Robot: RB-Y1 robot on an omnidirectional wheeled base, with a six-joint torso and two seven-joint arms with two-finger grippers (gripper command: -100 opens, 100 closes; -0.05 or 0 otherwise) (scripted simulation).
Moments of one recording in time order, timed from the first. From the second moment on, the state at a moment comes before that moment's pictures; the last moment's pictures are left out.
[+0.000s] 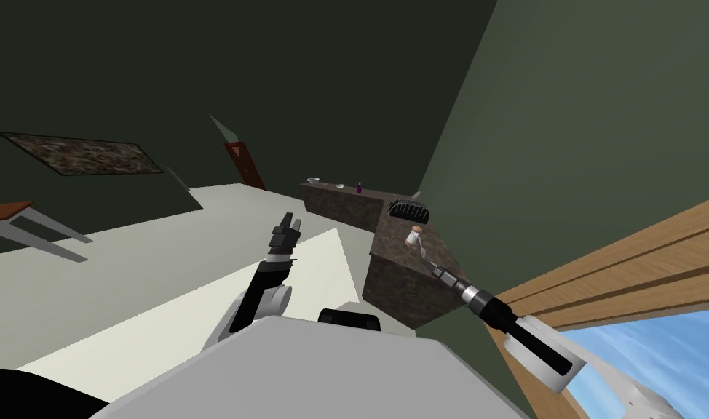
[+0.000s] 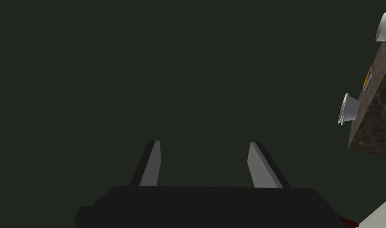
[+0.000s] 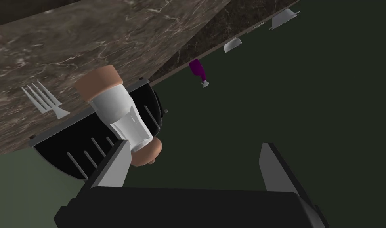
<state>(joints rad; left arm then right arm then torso) 0.49 0.02 0.01 -2.26 -0.09 -0.38 0.07 0.48 -1.10 0.08 -1.68 0.04 -0.46 0.05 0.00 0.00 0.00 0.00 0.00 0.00</state>
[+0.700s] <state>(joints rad) 0.49 0.02 0.01 -2.26 -0.09 -0.38 0.07 0.60 -1.29 0.12 -1.55 0.01 -0.42 0.02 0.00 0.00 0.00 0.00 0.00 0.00</state>
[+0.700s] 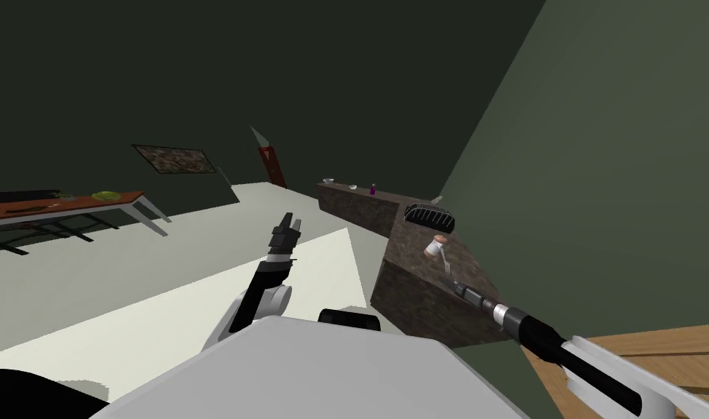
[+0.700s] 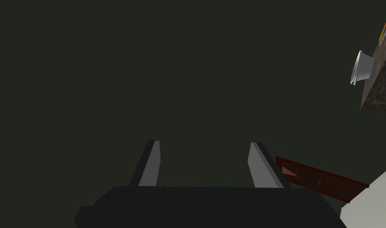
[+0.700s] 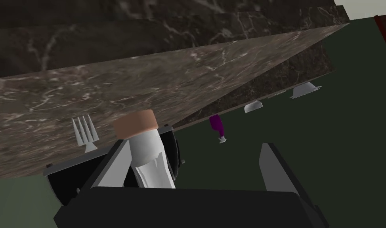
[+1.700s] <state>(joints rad) 0.49 0.02 0.01 -2.26 -0.08 -0.38 0.07 0.70 -1.50 0.25 -1.30 -0.01 -0.36 -0.05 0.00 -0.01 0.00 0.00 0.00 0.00</state>
